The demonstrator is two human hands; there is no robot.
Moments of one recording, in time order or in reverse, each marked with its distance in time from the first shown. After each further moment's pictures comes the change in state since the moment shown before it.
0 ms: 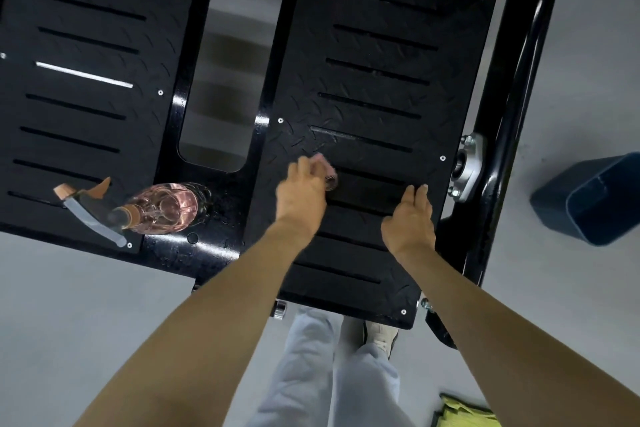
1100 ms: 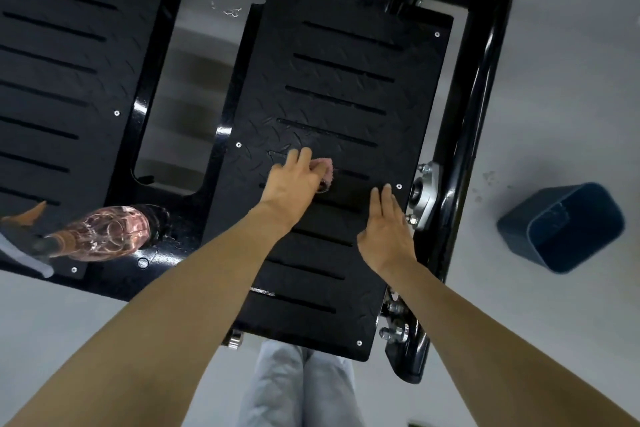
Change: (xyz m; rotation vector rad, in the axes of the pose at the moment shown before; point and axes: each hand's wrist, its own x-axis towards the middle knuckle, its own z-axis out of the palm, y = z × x) left_hand 0.059 0.044 -0.019 0.277 0.011 0.216; right_hand 0.027 0.026 -0.043 -0.200 -0.025 -0.271
